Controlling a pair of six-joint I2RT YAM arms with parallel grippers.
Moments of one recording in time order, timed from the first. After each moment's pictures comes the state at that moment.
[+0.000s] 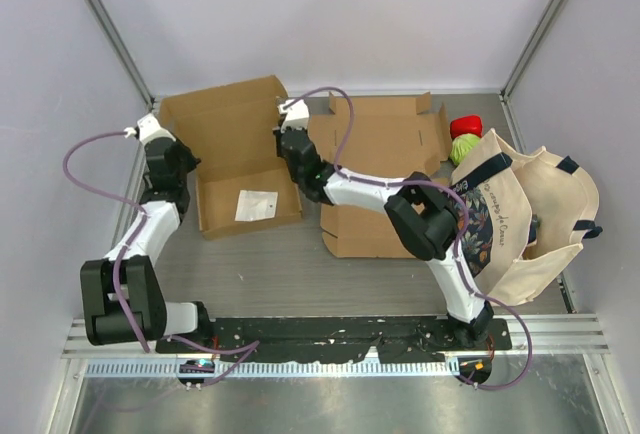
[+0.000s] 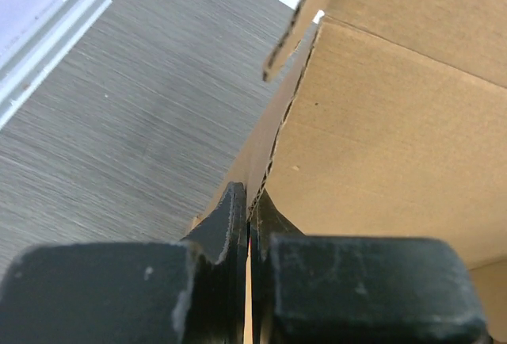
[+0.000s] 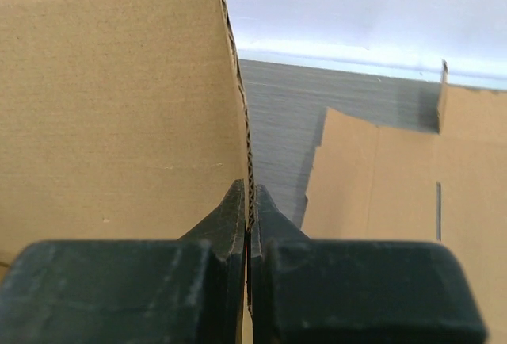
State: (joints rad) left arm 0.09 1.32 0.80 0.21 -0.17 -0.40; right arm 0.84 2.19 1.66 0.44 0.54 0.16
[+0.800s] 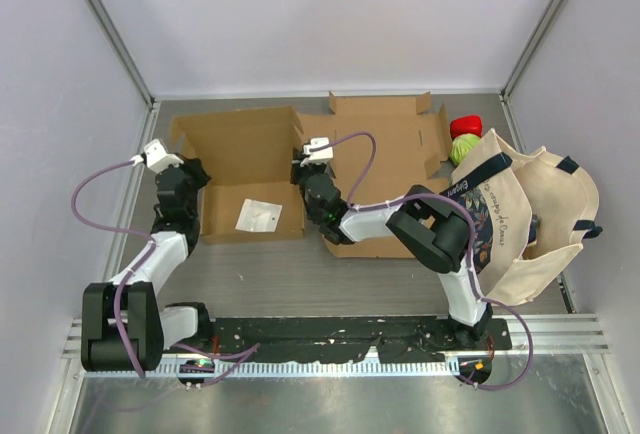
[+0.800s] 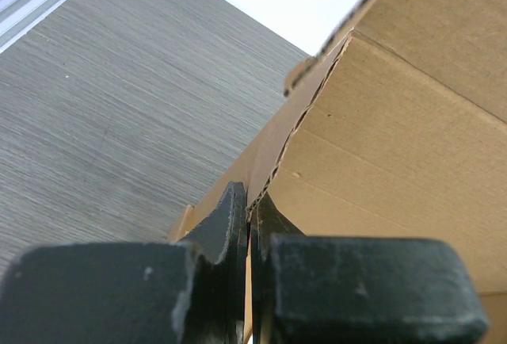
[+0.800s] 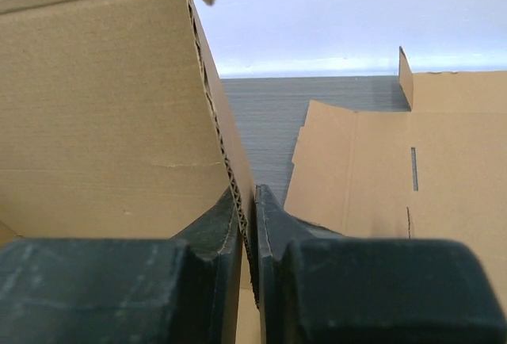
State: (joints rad) left arm 0.02 1.18 0.50 0.54 -0.21 -0.49; right arm 0.93 2.08 1.13 1.11 0.70 0.10
